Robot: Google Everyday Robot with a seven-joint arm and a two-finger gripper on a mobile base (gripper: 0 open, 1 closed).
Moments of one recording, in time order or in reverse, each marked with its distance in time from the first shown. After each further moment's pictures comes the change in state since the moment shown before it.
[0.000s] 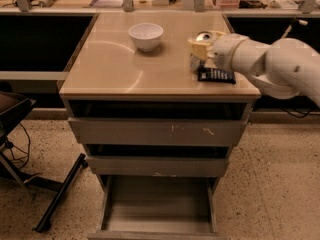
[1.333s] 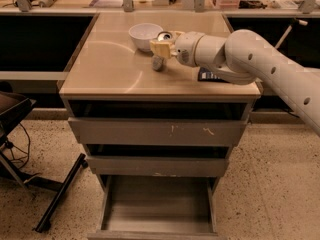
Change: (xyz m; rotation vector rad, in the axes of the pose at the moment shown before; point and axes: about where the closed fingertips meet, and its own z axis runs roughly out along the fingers) arm -0.003 0.080 0.085 -0.237 0.010 0.045
